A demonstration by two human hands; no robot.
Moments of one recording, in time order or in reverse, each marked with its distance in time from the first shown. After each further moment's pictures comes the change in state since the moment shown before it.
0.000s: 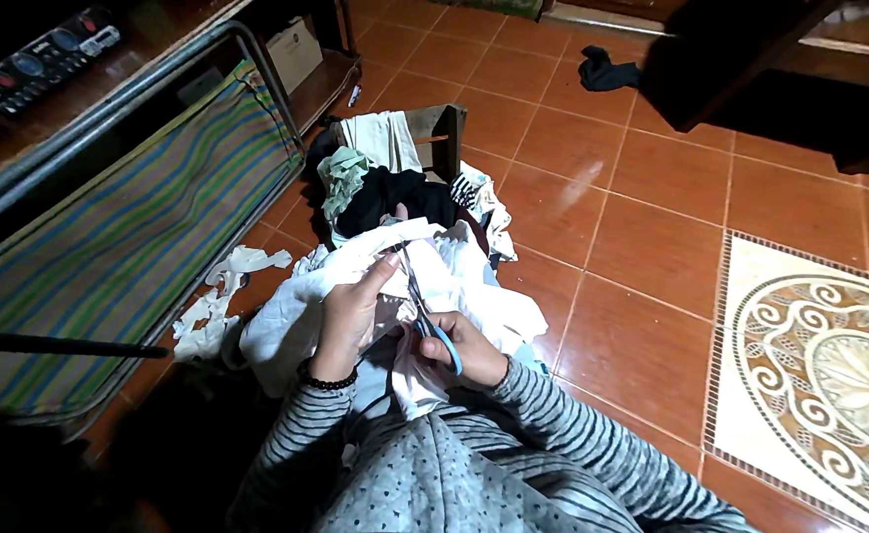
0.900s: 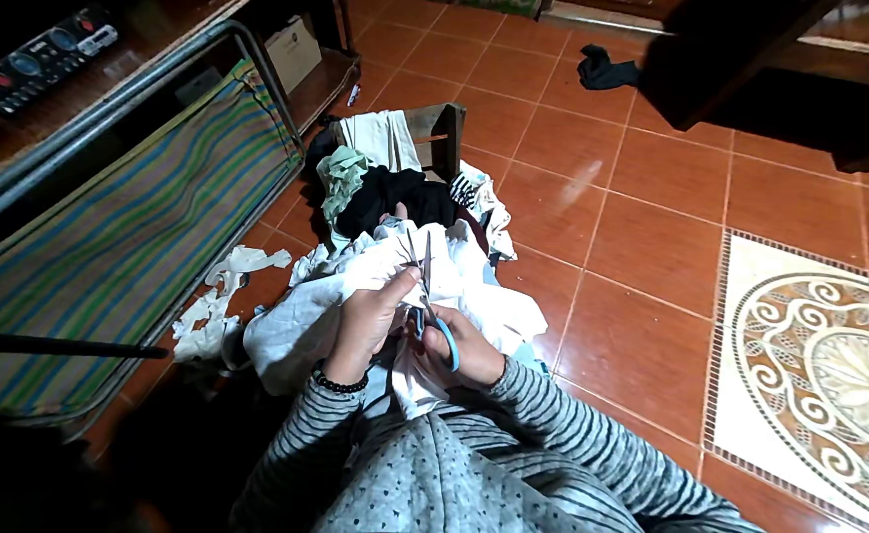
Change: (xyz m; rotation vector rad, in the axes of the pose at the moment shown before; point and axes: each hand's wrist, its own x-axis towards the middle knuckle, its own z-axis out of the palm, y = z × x) left_hand -0.007 -0.009 0.010 0.048 -0.051 -0.088; right_hand 0.004 -0.002 0.006 -0.013 0.047 -0.068
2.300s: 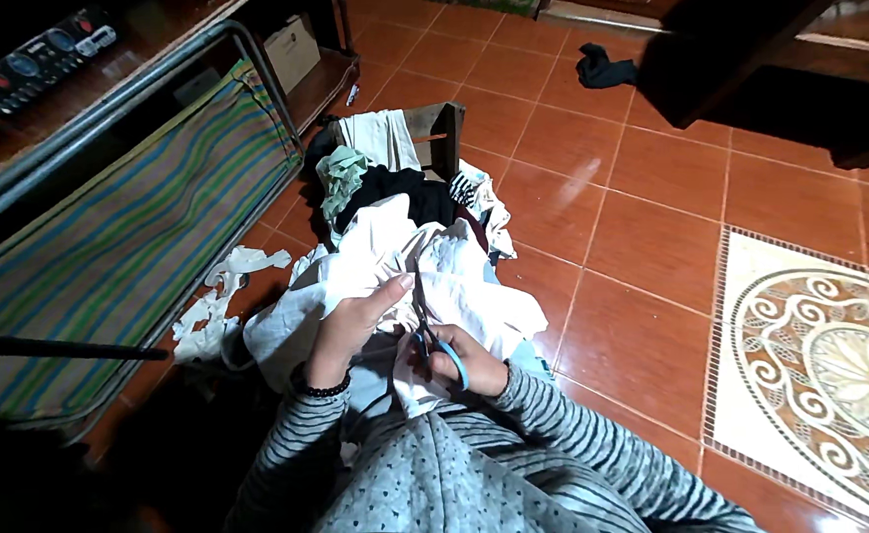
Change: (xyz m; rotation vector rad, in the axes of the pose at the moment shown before) left_hand -0.004 0.010 -0.025 0.078 -0.170 0.171; right_hand -0.017 0.015 -0.003 0.045 -0.155 0.018
